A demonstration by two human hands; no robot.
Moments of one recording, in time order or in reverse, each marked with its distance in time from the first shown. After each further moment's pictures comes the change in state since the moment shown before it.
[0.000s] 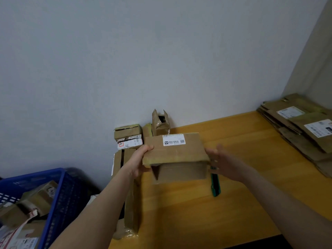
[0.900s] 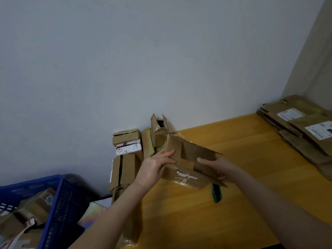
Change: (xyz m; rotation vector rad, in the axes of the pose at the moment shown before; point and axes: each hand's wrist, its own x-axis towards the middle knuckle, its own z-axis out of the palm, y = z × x) left_hand -0.005 -0.022 0.030 1.100 0.060 1.138; right_hand 0.020 -0.002 0.012 -0.405 0.368 0.270
